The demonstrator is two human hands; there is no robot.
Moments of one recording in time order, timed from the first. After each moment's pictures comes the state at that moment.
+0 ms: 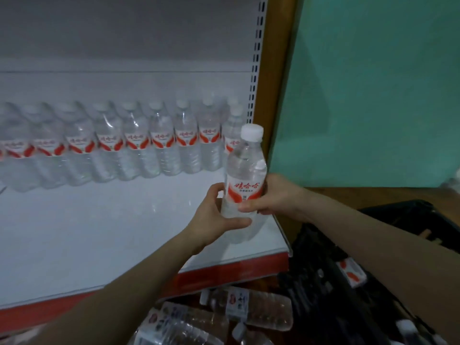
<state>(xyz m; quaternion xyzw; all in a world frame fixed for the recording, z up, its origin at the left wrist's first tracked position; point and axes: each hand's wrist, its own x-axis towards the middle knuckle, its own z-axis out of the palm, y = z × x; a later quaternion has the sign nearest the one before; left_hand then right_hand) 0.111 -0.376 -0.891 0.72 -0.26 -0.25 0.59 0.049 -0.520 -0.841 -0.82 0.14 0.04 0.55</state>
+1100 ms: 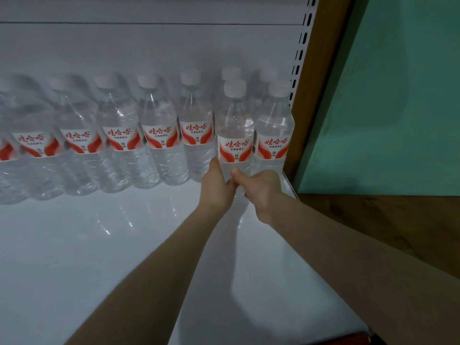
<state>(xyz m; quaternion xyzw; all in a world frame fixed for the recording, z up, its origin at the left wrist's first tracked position) 0.277 -0.450 -0.946 0.81 -0.22 -0.04 0.55 0.236 -0.518 -0.929 -0.65 0.36 -0.12 0.66</state>
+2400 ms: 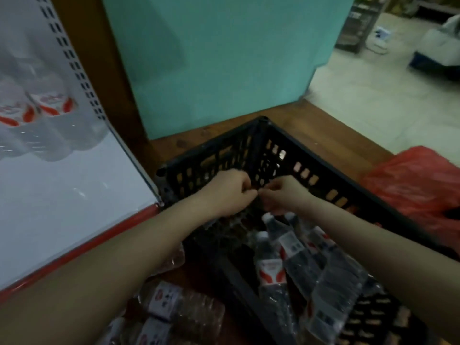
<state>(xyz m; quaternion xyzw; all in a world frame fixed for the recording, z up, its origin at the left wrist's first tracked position) -0.065 -0.554 -0.887 0.73 -0.61 -0.23 0.20 -0.194 -0.650 -0.921 -0.72 0.50 -0.05 0.48</state>
